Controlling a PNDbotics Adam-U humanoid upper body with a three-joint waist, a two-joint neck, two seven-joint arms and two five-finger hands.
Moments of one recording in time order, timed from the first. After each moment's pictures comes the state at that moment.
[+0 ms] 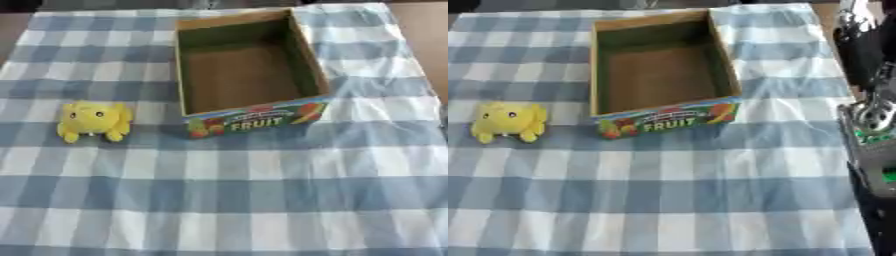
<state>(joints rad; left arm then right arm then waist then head) -0.57 0.64 0.00 -1.98 -0.67 0.19 -0.05 -0.32 -0.48 -0.17 -1.99 0.21 -0.17 -0.48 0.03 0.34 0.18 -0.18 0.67</state>
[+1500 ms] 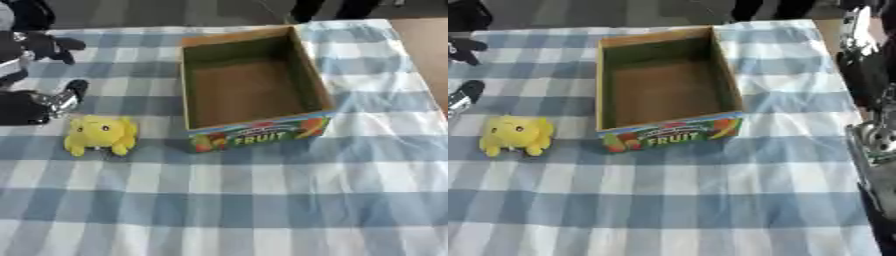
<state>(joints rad) -0.80 0.76 -0.36 -1.78 -0.63 0.13 -0.59 -0.32 -0.49 -0.15 -1.99 0.21 -0.16 -0.45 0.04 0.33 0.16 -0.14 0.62</state>
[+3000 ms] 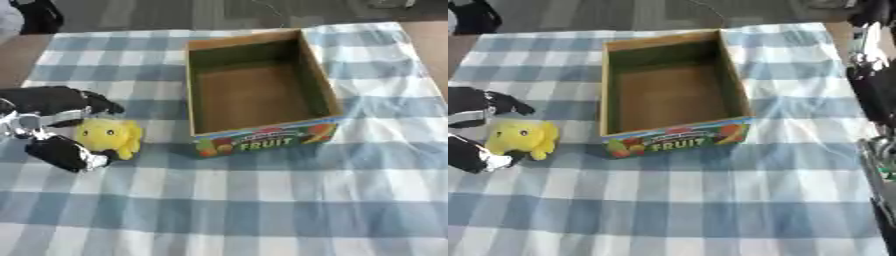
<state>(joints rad) -0.82 0.72 -0.45 -1.66 -0.72 0.09 -0.84 -0.32 -0.49 -0.14 -1.99 0.21 -0.16 -0.44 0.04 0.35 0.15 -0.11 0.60</state>
